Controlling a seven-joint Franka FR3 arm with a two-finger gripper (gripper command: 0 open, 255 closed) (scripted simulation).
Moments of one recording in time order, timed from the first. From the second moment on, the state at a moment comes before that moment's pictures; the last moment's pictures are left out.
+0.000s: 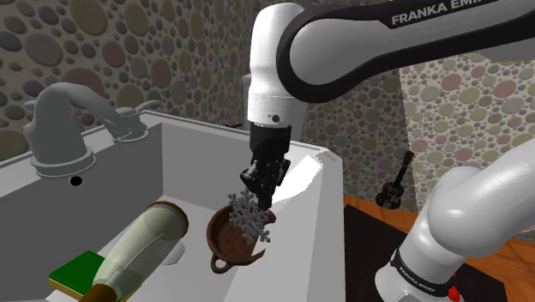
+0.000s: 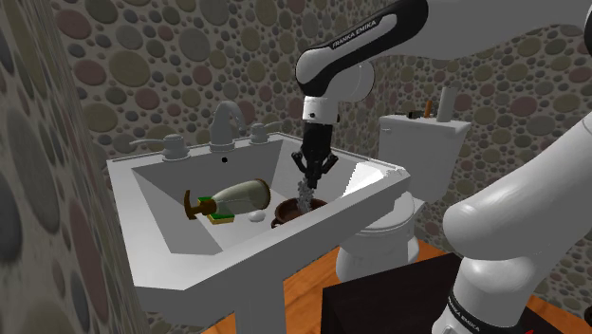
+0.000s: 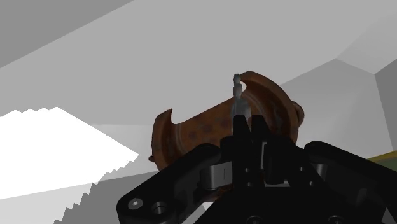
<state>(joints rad) -0.08 -0.48 0.57 -2.38 0.46 1.87 0.29</state>
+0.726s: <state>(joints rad) -0.07 -0.45 0.58 -2.42 0.47 1.95 0.28</state>
